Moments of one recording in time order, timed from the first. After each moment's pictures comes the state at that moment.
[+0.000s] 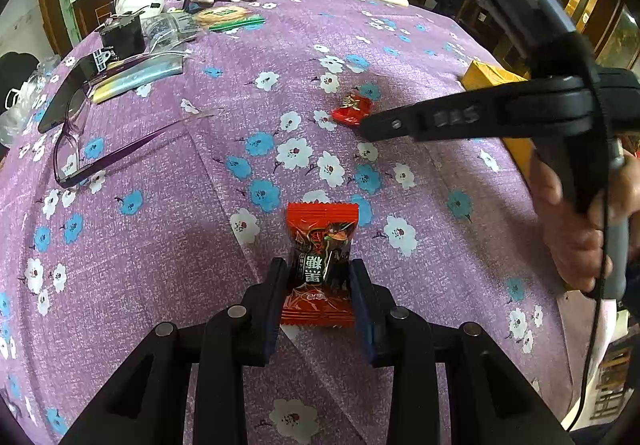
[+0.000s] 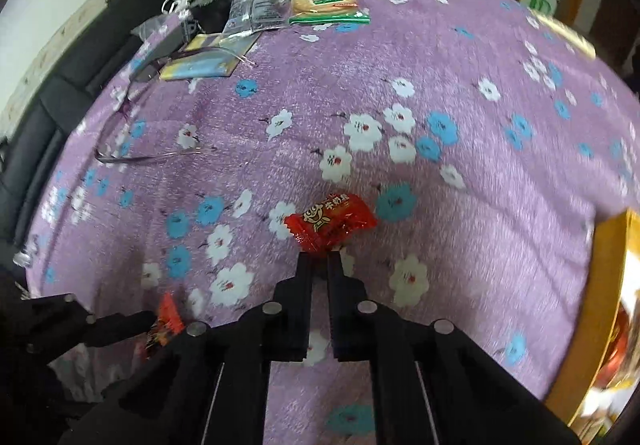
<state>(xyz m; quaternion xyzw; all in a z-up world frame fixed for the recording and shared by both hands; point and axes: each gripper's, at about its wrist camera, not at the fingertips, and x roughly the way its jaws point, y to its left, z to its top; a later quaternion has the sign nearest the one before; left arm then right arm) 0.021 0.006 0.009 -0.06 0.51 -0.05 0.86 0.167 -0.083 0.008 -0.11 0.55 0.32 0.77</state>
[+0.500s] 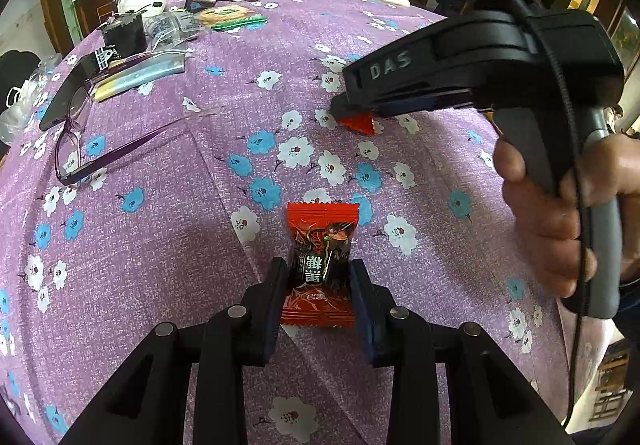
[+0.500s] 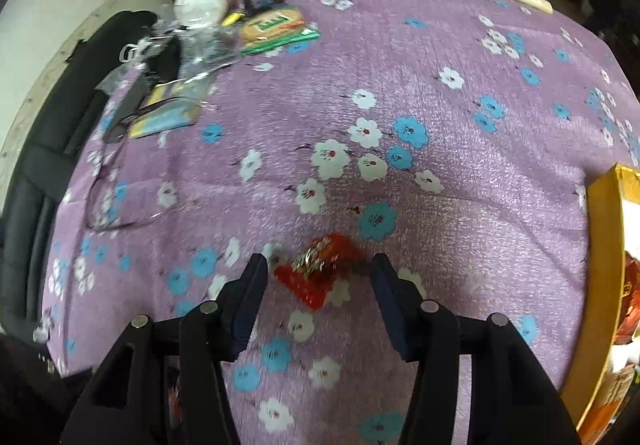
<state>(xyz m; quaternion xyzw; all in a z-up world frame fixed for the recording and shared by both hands) 0.021 0.006 0.008 -0.06 0.51 -0.05 0.86 0.187 -0.071 0.007 -0.06 0.56 0.23 0.80</state>
